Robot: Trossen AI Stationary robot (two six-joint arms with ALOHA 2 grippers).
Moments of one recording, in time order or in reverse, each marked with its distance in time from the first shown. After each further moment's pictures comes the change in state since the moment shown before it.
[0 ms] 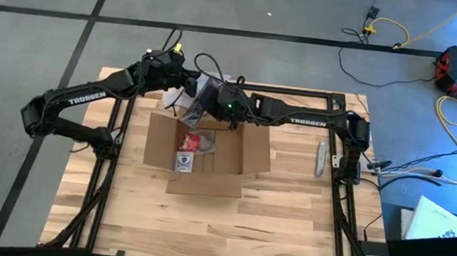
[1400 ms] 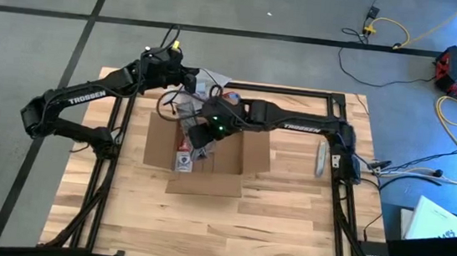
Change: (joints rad) left arm 0.042 0.000 0.000 0.002 0.001 -0.008; right arm 0.115 0.123 0.378 -0.455 -0.218 -0.714
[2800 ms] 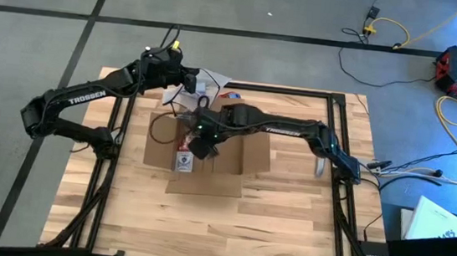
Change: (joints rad) left arm 0.000 0.000 0.000 0.001 0.000 -0.011; right arm 0.021 0.225 0.310 -0.390 0.142 -0.304
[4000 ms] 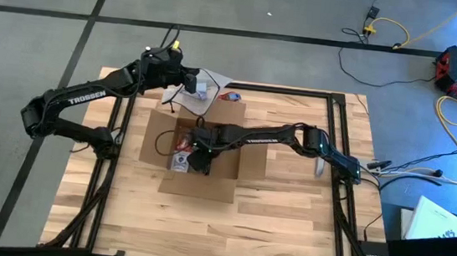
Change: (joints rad) left arm 0.000 0.000 0.000 0.000 0.000 -0.009; right arm -0.014 0.122 -0.396 0.424 -0.079 0.084
